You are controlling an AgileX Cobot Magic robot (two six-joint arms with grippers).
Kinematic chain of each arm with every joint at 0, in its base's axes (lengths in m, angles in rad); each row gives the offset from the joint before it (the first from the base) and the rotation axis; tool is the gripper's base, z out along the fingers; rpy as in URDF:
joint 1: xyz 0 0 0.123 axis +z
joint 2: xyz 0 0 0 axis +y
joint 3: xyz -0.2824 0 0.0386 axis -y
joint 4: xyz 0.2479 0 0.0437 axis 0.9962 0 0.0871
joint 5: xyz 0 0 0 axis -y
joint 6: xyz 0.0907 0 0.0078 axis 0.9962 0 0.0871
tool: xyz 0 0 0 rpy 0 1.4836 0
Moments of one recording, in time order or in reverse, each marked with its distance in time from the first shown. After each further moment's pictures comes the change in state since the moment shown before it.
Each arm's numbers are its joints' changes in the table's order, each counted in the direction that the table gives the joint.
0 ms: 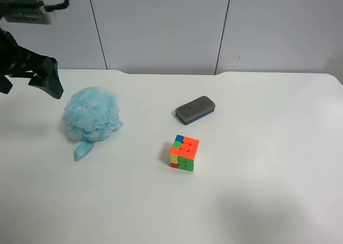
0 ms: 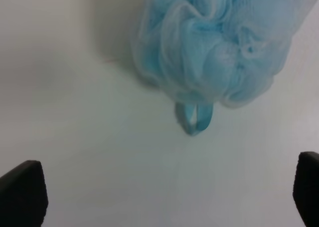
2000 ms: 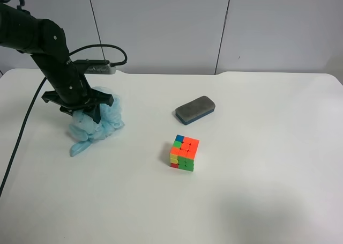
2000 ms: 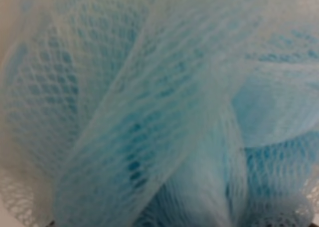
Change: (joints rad) left arm -0.040 0.524 0.145 -0.091 0.201 0.004; right arm 0.000 0.000 0.000 0.000 0.000 0.000
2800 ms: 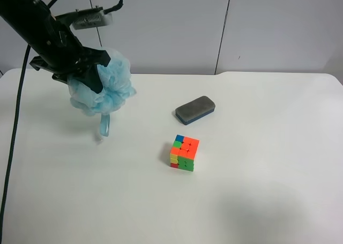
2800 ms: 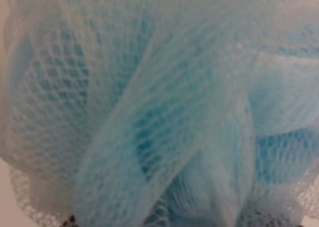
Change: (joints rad) left arm -0.051 -0.277 0.054 -0.168 -0.195 0.122; right arm 0.000 0.000 0.000 0.000 0.000 0.000
